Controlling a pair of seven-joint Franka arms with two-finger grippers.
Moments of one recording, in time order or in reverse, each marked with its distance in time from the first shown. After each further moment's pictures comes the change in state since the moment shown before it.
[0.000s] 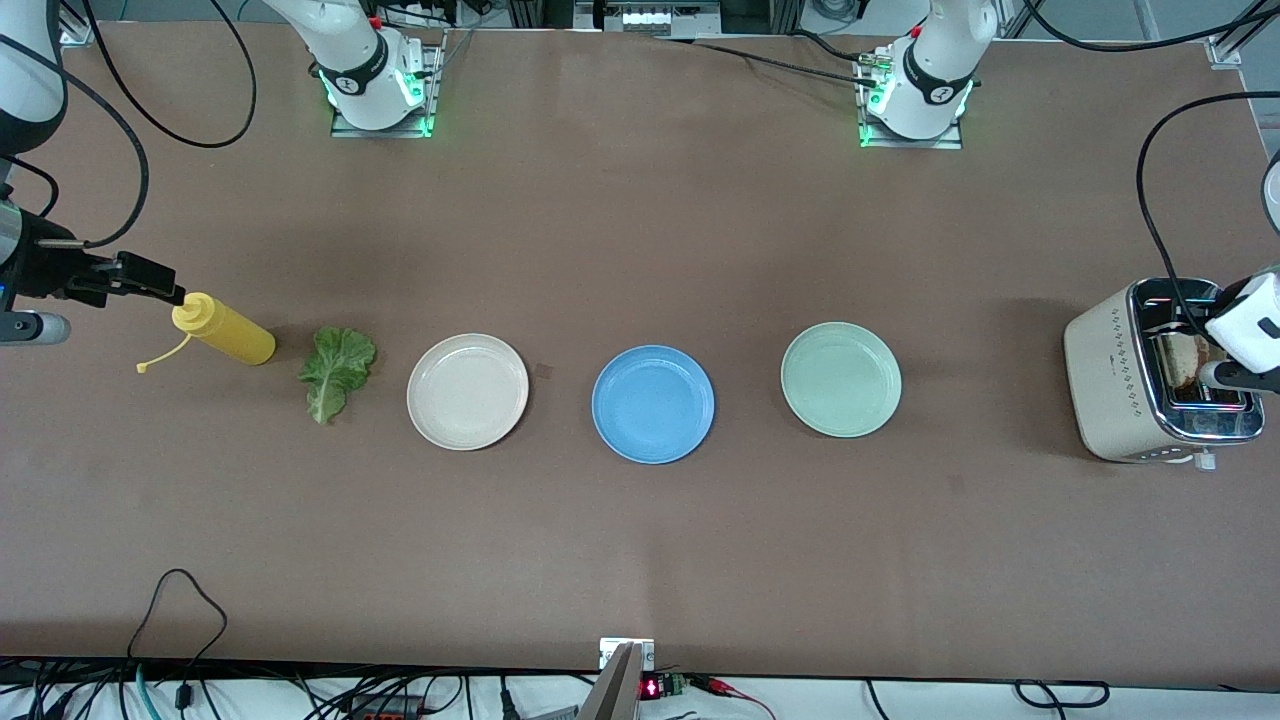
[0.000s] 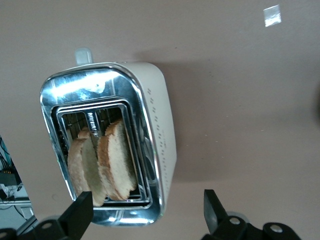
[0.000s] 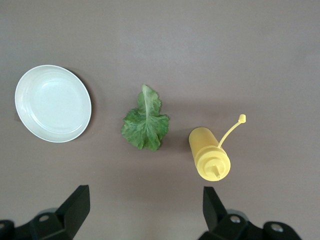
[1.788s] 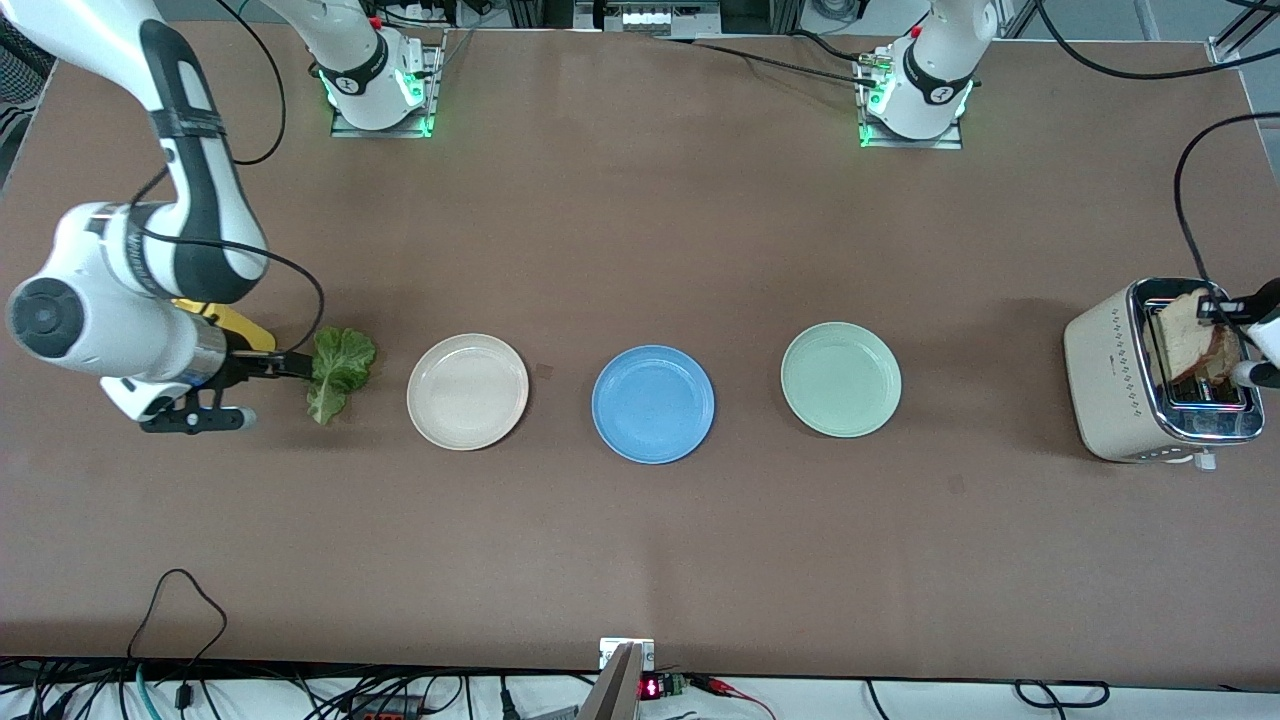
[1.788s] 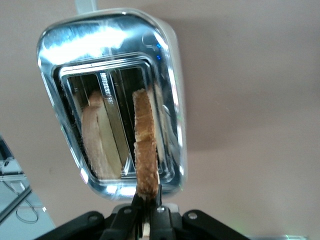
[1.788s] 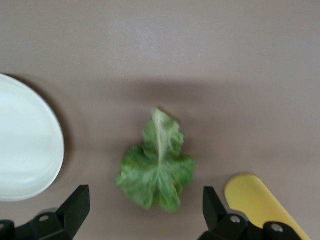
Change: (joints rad) left arm 0.088 0.080 -0.053 0.207 0.000 -0.299 0.075; right arm 0.085 0.244 0.015 -0.237 0.000 0.471 0.076
